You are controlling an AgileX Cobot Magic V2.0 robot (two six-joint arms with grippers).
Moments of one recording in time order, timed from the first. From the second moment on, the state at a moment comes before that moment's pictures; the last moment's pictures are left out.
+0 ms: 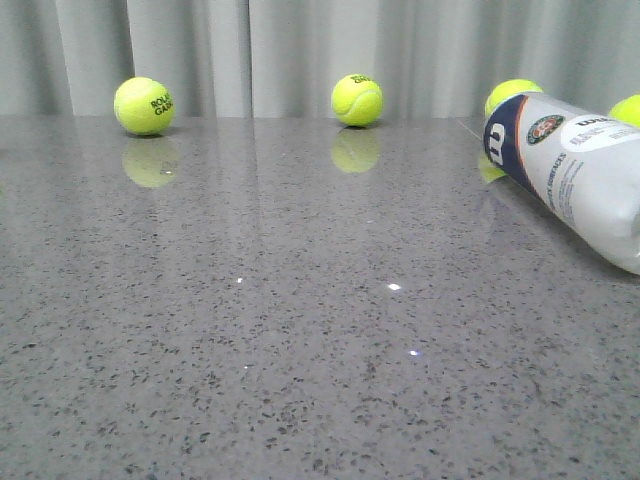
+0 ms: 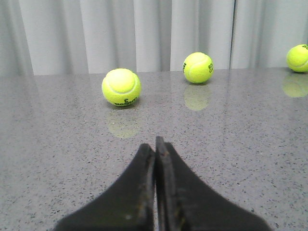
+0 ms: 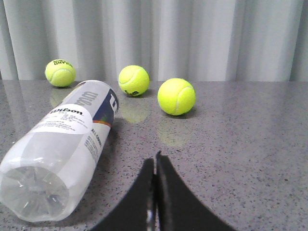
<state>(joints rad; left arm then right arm) -0.05 -0.01 0.00 -0.04 0.09 0.09 0.00 -0.01 0.03 -0.08 0.03 0.13</state>
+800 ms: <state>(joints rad) -0.05 -0.01 0.00 -0.04 0.09 0.09 0.00 -0.01 0.03 -0.08 0.02 0.13</state>
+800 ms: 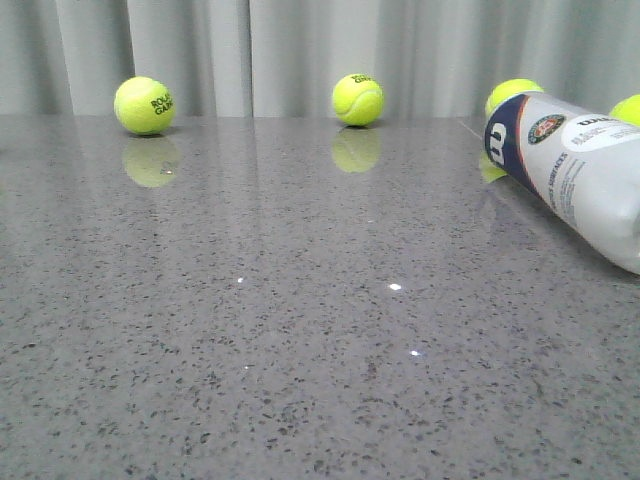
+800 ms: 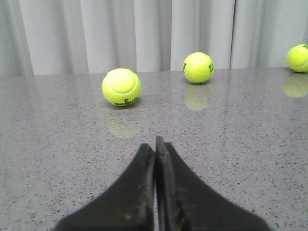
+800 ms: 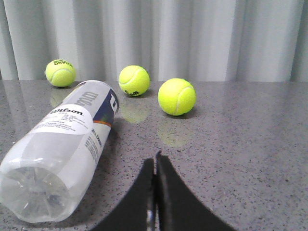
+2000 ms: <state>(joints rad) -0.05 -0.01 0.00 -0.04 0.09 0.09 0.00 0.73 -0.87 -0.01 0.95 0.11</state>
